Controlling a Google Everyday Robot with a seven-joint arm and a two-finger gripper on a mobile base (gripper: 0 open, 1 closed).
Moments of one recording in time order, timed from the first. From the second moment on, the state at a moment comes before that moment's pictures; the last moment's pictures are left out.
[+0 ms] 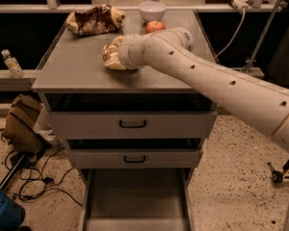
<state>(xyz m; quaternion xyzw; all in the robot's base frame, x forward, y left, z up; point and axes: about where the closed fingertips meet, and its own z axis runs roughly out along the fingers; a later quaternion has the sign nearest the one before) 0.752 0.085 0.867 -0.57 0.62 -0.01 0.54</state>
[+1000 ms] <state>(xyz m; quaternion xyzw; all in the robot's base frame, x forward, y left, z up) 0.752 0.085 0.867 -0.57 0.62 -0.01 0.54</state>
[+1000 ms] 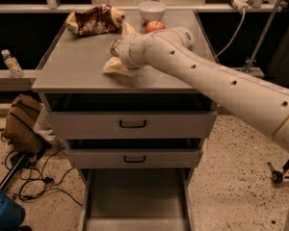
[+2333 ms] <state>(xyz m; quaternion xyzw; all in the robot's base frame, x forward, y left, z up) 0.658 0.067 1.006 -0.56 0.53 -0.13 0.62</state>
